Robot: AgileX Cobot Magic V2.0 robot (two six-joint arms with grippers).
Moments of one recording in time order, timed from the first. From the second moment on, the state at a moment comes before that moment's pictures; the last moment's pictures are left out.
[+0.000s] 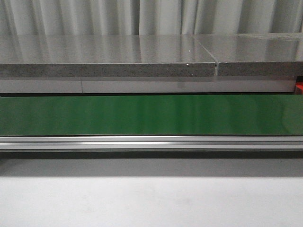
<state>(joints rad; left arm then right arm) 0.05 0.86 -0.81 -0.31 0.48 0.20 -0.16 0.61 -0.63 0.40 0.55 -0.44</state>
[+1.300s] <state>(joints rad) 0.36 1.64 -1.15 -0.25 0.63 0.07 -0.16 0.61 -0.63 0.40 0.55 -0.44</state>
